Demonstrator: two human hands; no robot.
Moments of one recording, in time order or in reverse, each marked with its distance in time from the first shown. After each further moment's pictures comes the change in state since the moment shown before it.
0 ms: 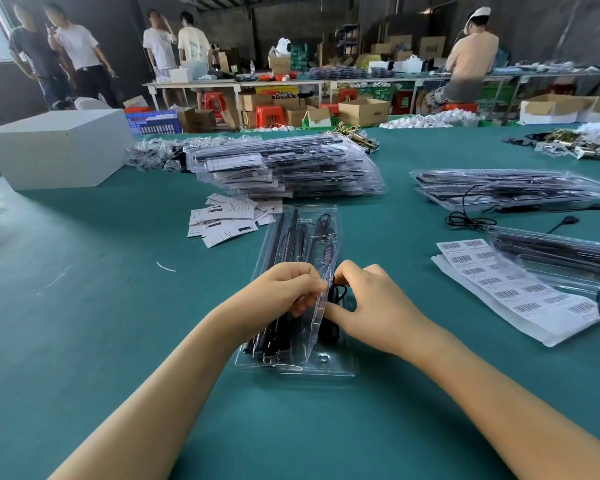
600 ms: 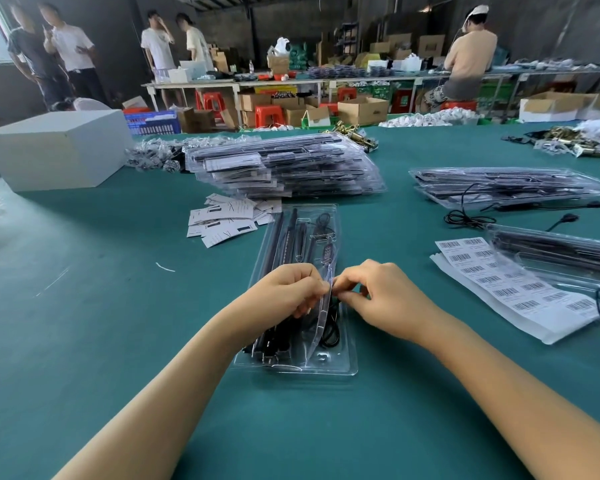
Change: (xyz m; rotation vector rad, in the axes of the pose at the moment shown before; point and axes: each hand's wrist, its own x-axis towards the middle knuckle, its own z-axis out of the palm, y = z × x) left_hand -0.002 0.004 0.008 0.079 0.043 0.010; right_hand 0.009 0.022 -0.011 0.060 -0.015 -0.197
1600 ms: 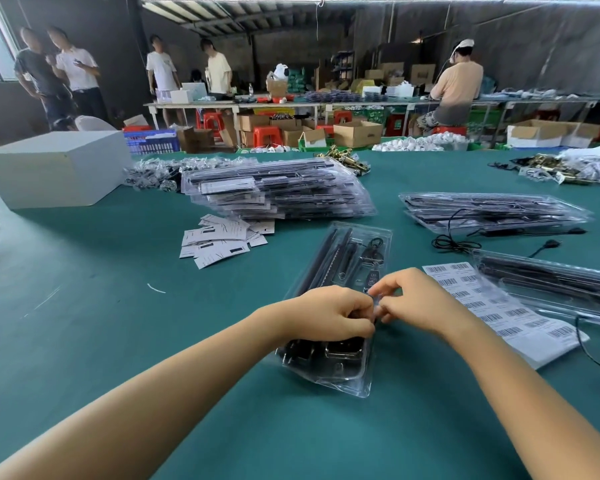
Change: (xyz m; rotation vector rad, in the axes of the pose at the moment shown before) left_hand 0.046 0.034 0.039 0.724 -0.290 0.167; right_hand 0.000 0.025 -0.046 0.164 -0.031 0.497
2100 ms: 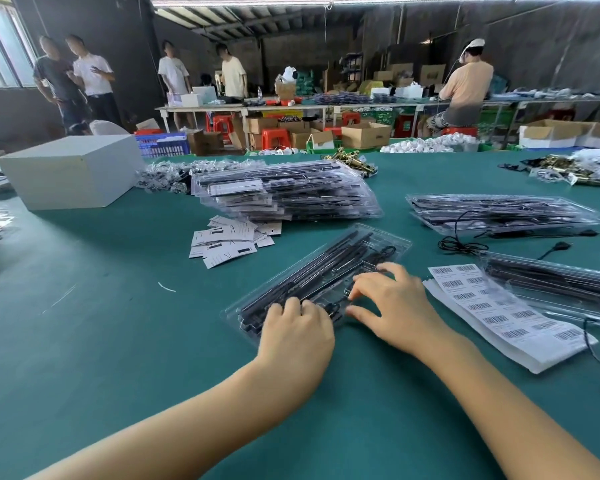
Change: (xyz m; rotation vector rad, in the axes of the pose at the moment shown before) left_hand -0.057 0.012 0.031 0.888 0.294 -0.316; right_hand 0.011 0.013 0.033 -0.563 0.210 -0.425
